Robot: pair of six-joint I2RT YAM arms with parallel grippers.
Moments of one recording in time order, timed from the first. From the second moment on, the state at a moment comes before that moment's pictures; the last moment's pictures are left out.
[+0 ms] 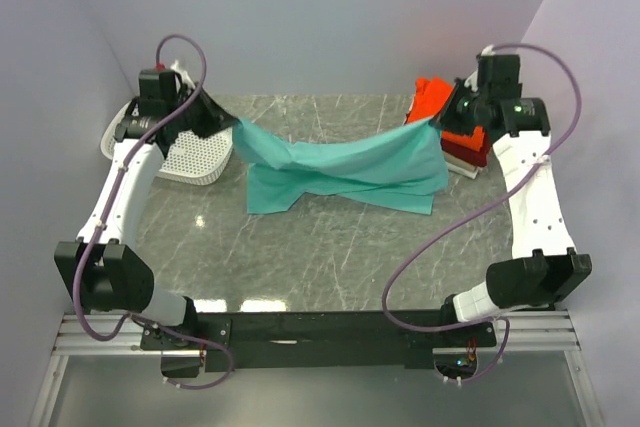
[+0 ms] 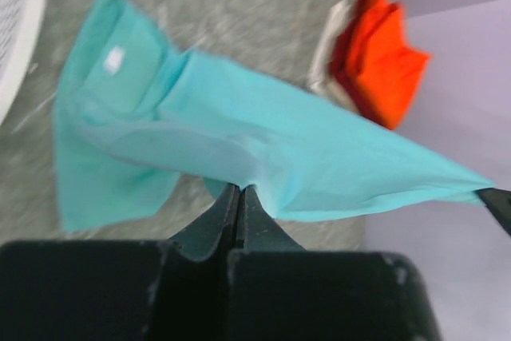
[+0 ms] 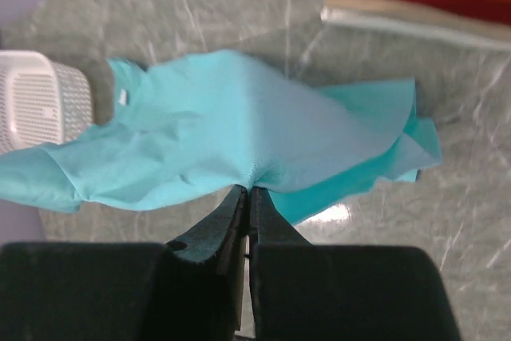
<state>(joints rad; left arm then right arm) -0.05 1.44 1.42 -0.59 0.41 -0.68 0.04 1.45 1.69 -1.00 -0.15 0.48</state>
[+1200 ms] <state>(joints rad) 0.05 1.20 1.41 -0.33 0.45 -0.90 -0.02 1.19 1.67 -0.89 -0.11 0.44</state>
